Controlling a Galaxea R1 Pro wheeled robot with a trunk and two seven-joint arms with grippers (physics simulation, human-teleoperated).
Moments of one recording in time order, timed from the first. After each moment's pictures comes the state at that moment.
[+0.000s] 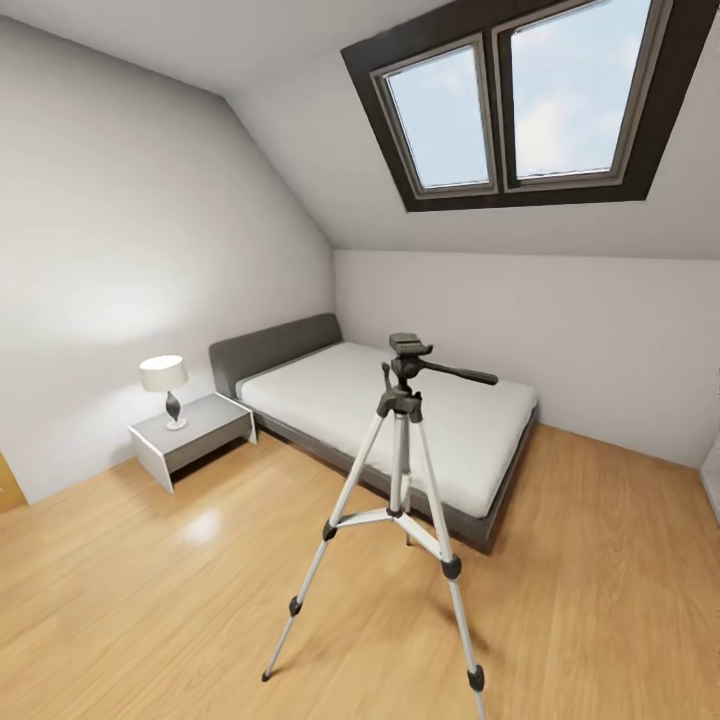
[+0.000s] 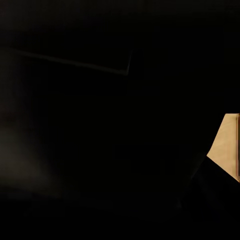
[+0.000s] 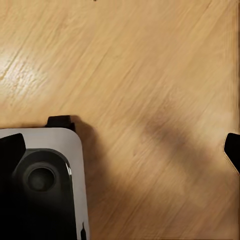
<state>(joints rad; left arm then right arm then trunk) -0.26 -0.01 -0.10 0.00 0.67 -0.01 0.06 -0.20 -0.11 -0.01 0.03 0.00 -0.12 -0.09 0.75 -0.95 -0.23</state>
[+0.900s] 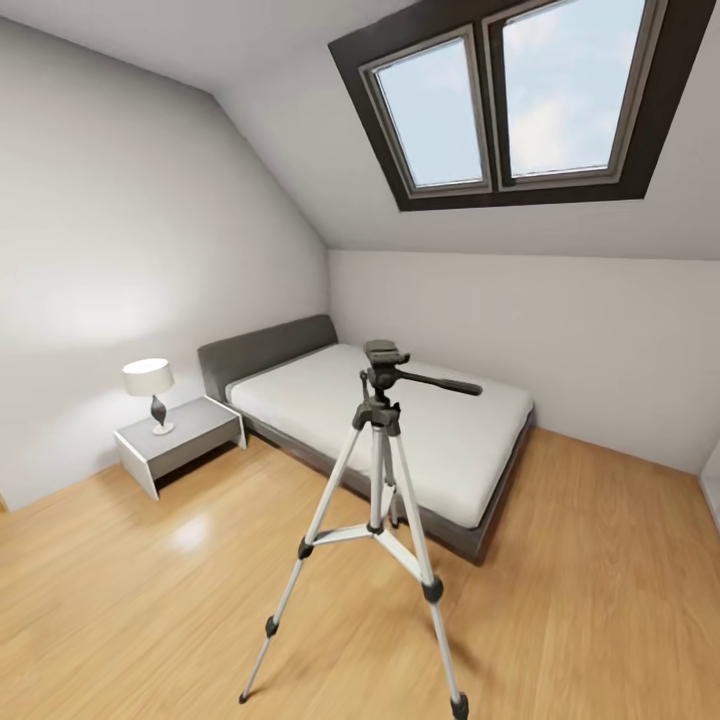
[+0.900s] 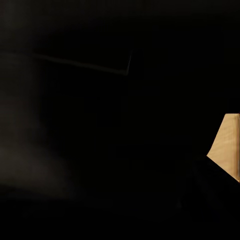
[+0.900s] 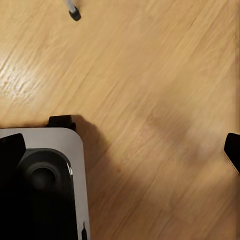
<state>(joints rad) -0.26 0.00 -0.10 0.00 0.68 -0.01 0.06 -0.20 -0.11 -0.01 0.03 0.00 -0.12 -0.09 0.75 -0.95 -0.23</state>
